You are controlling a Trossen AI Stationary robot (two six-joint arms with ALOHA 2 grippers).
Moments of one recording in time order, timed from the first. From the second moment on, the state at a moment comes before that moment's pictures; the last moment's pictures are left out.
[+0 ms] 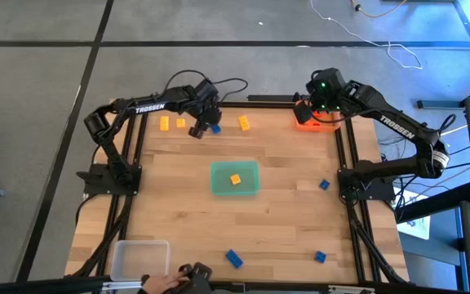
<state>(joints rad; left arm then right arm) 0.64 1.72 1.26 -0.58 0.07 1.01 -0.69 1.21 1.23 -0.87 0.10 0.23</state>
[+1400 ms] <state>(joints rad) 0.65 1.94 1.26 -0.47 0.03 1.37 -0.69 1.21 1.23 -0.87 0.05 0.16</state>
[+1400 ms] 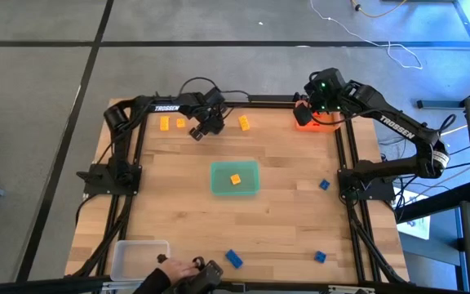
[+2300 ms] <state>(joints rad) 0.60 1.97 1.26 -0.44 -0.08 1.29 -0.69 1.21 1.23 -0.82 0.05 0.15</state>
